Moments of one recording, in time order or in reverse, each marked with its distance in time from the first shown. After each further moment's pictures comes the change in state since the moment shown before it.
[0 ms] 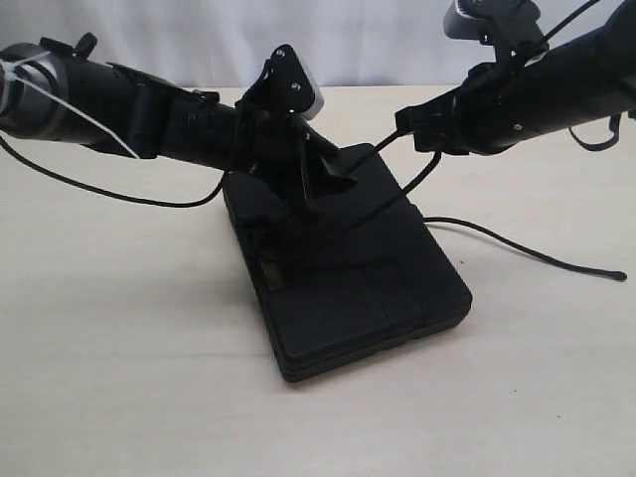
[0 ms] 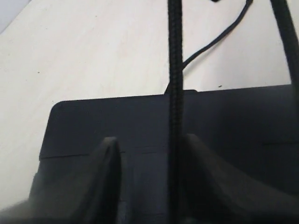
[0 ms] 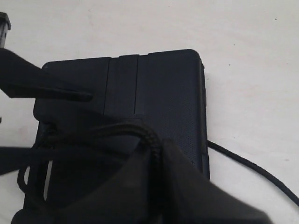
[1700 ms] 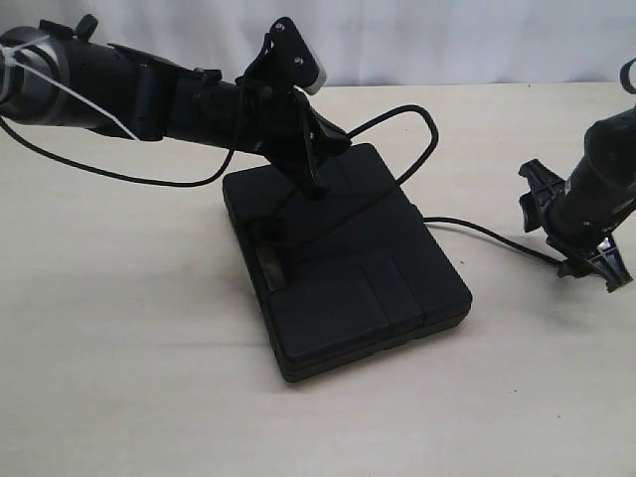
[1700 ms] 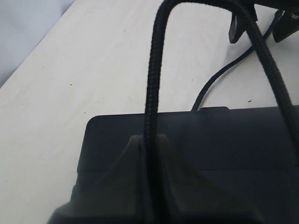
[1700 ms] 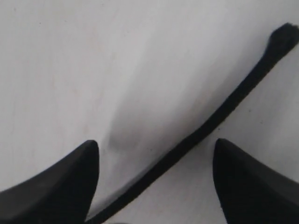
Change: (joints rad) left arm 0.000 0.000 -0.057 -0.018 -0.053 0.000; right arm -0.227 0.339 0.037 -0.900 0.016 1.954
